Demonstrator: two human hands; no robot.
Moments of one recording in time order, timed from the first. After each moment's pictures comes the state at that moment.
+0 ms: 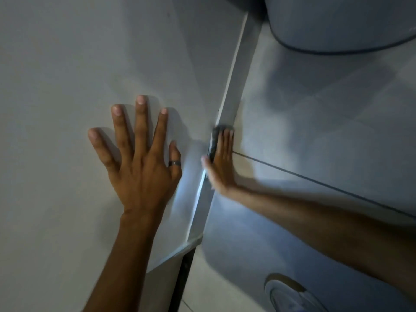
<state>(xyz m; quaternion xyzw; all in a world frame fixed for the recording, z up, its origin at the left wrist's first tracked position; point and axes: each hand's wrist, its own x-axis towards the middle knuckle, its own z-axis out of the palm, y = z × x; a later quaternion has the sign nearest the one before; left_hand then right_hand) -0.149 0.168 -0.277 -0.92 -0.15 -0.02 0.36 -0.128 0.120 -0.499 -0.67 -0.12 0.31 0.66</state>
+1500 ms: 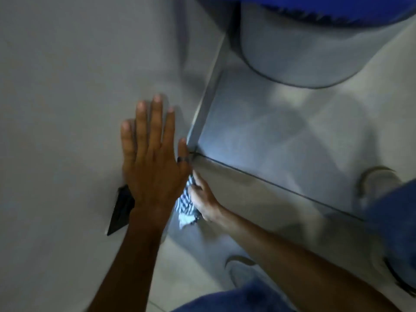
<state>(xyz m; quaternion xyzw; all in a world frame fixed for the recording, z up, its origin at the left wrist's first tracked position) -0.103 0.147 -0.288 -0.96 -0.16 -0.02 0.23 -0.132 0.068 -0.424 -0.61 0.05 0.53 0.58</state>
